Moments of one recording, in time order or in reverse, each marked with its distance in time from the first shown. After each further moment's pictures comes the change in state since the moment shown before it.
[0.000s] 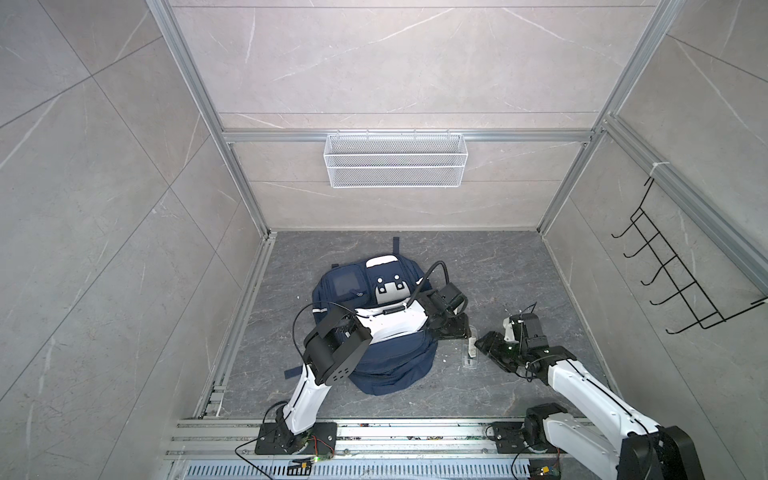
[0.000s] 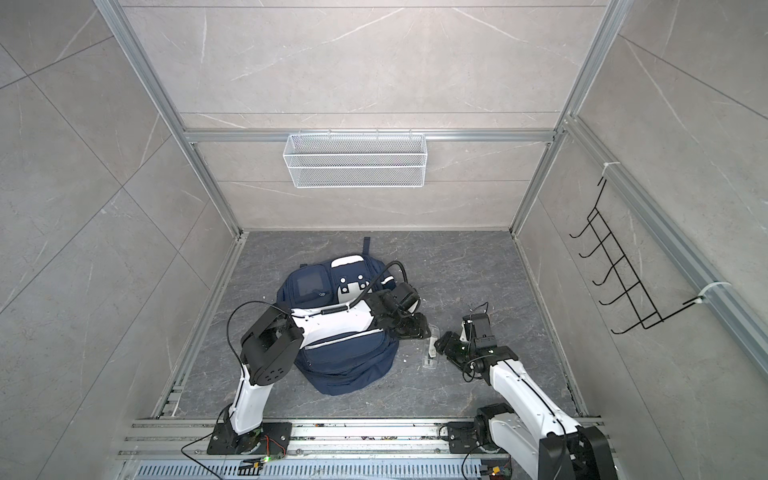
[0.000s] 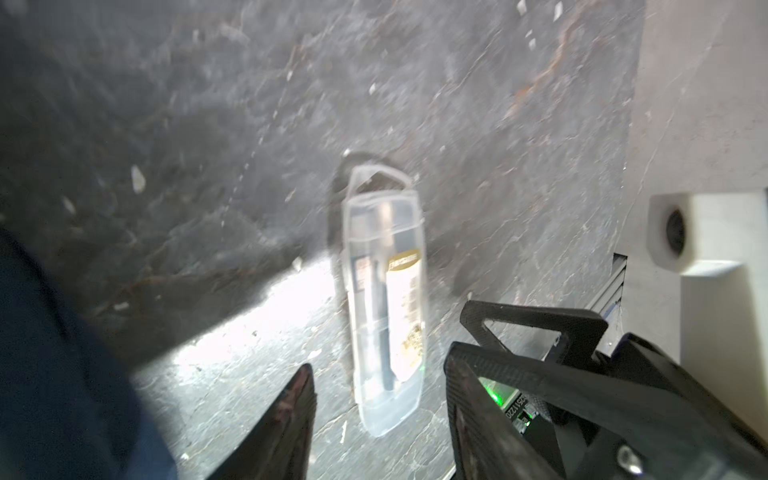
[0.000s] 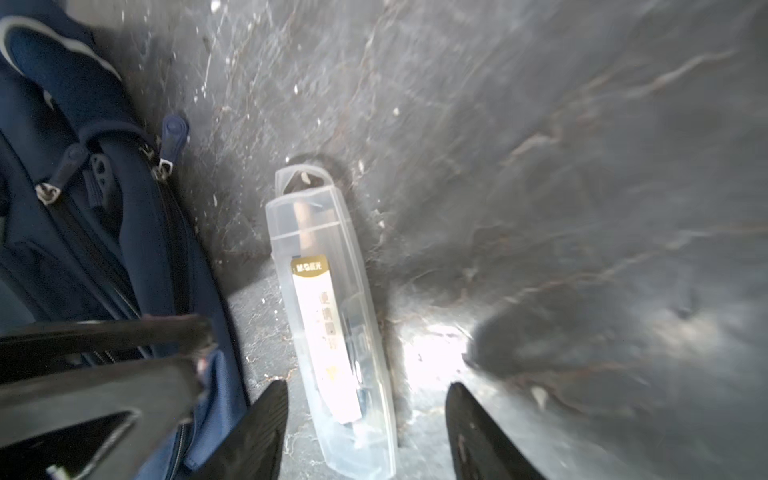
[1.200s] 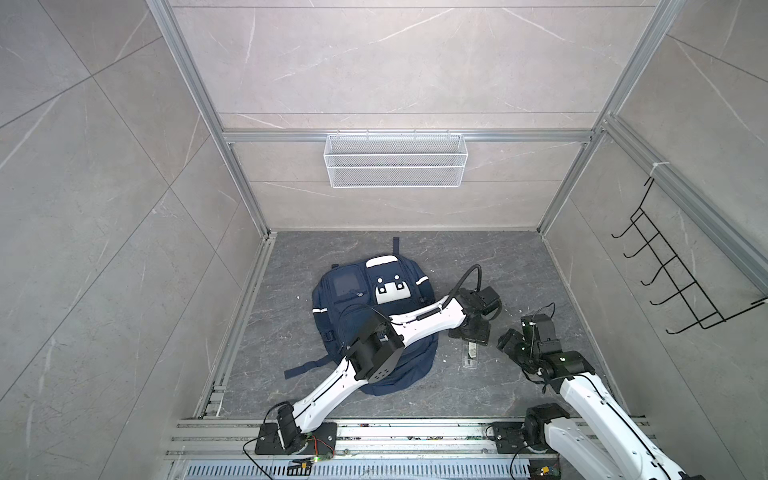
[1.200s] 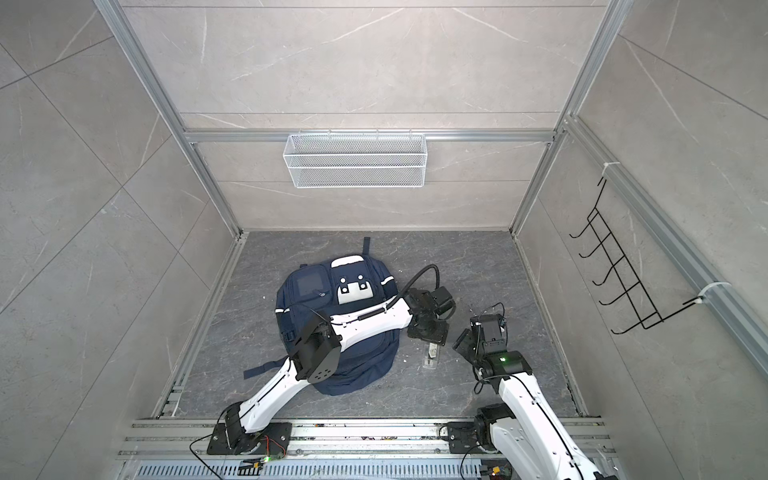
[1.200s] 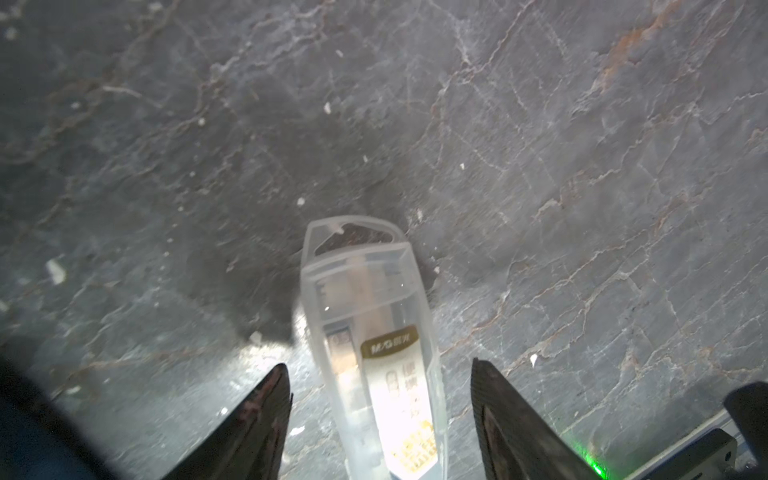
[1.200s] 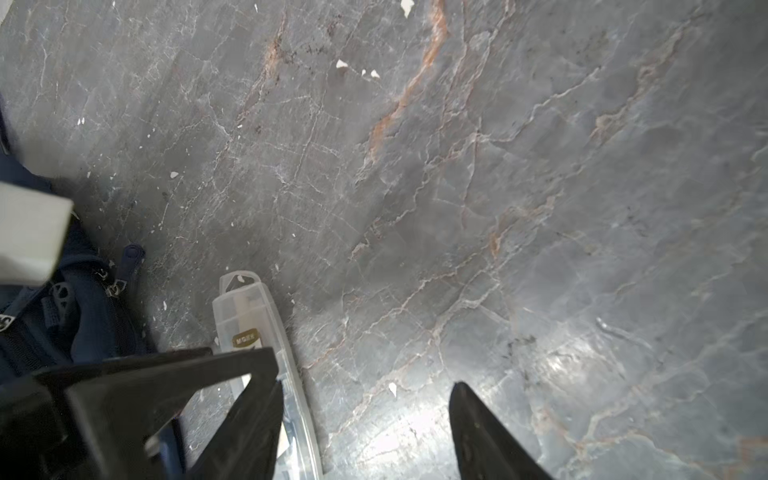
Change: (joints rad) left arm -0.094 0.405 0.653 -0.513 -0.215 0.125; right arm -0.010 -0.165 0.057 -0.191 0.327 0.029
